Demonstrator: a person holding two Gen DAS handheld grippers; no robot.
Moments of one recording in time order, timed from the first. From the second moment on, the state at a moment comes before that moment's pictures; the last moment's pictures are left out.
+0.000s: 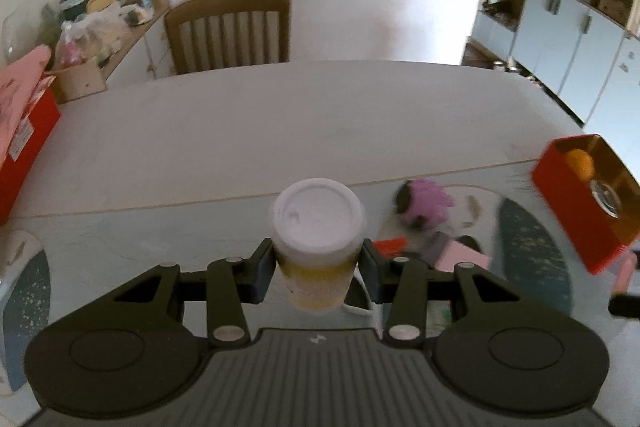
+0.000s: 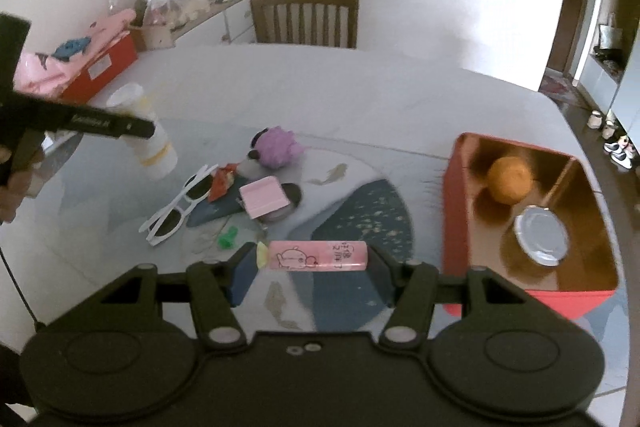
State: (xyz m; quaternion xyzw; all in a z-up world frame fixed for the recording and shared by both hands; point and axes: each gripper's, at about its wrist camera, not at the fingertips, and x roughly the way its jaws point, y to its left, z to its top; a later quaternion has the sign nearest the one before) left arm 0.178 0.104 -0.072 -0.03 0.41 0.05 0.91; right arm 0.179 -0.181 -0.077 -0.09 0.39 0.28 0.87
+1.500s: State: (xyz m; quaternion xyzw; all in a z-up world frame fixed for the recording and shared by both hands) left arm 0.292 -0.218 -0.063 0.01 0.47 -0.10 0.88; right arm 0.309 -0.364 -0.092 -0.18 0.33 0.30 0.88
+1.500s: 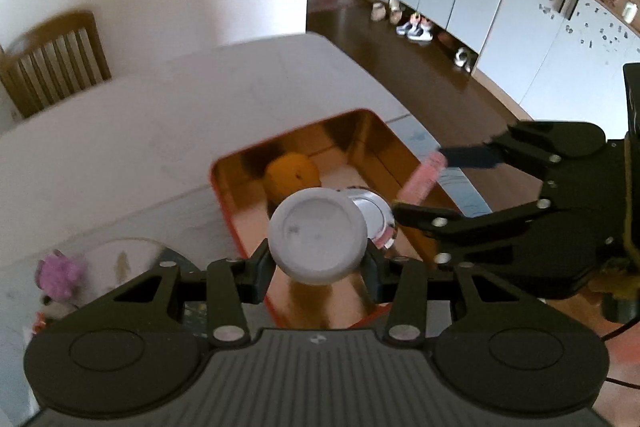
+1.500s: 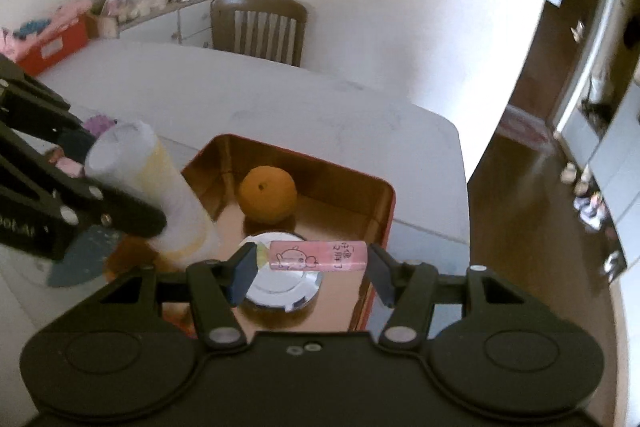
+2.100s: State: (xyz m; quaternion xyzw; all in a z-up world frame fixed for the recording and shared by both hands) left arm 0.334 -0.218 -0.096 0.01 0.49 -0.06 0.87; right arm 0.363 -0.341 -0.119 -0.19 0.38 0.32 0.85
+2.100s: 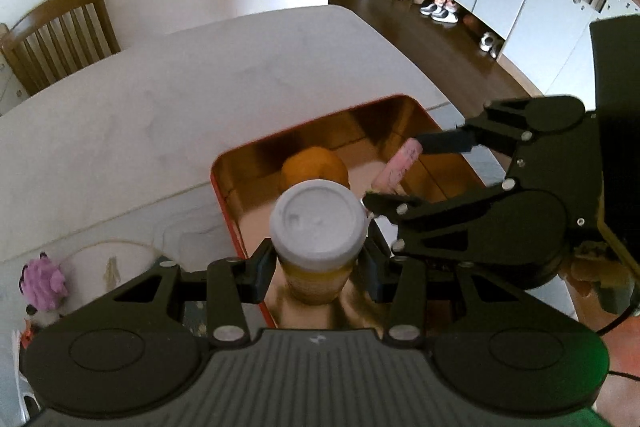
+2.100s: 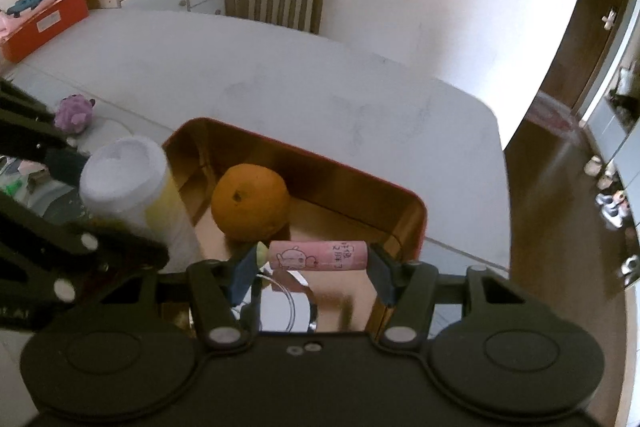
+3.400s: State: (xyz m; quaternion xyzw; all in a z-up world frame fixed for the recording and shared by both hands) left arm 0.311 -0.196 -0.074 -0.01 0.45 -0.04 0.89; right arm 0.310 -0.367 -0.085 -0.11 0.39 0.29 0.87
